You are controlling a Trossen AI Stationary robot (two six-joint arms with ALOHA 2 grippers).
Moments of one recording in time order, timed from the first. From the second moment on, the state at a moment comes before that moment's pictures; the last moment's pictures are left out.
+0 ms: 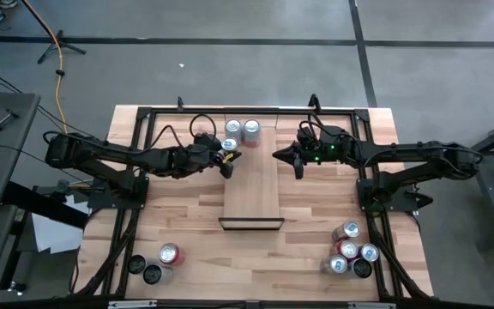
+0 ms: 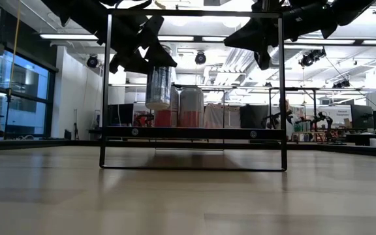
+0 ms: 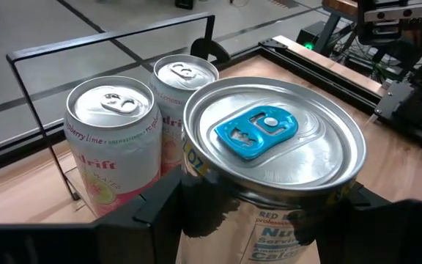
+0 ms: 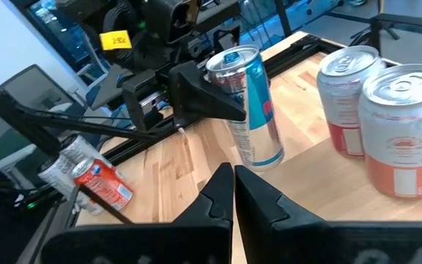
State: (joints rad) left arm 0.04 1.33 0.75 0.12 -0.57 -0.46; right arm -0.22 1.15 0.67 0.25 -0.16 0.44
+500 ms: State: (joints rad) left arm -0.04 1.40 0.67 0.21 -0.83 -0.67; right arm -0.22 1.04 0.67 0.14 -0.14 0.41
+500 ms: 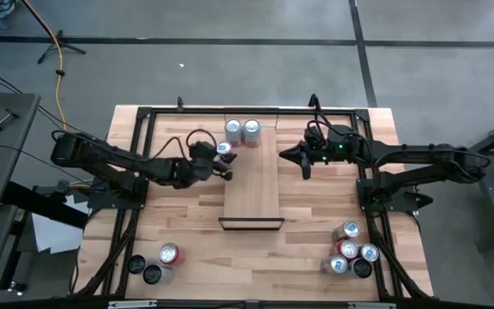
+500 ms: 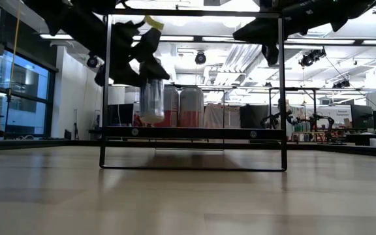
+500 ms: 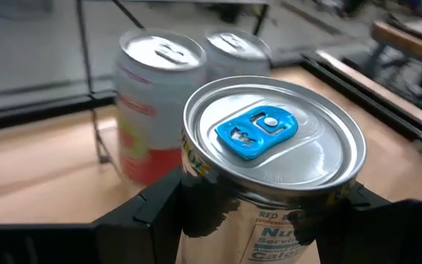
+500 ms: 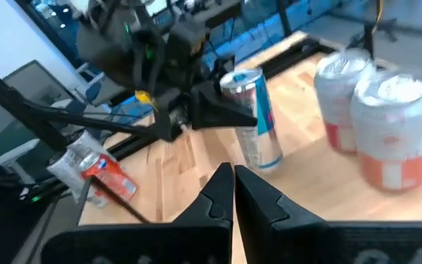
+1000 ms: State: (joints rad) left arm 0.01 1.63 0.75 0.41 -0.82 -0.46; right arm -0.22 1.02 0.67 0.13 -0.03 0.35
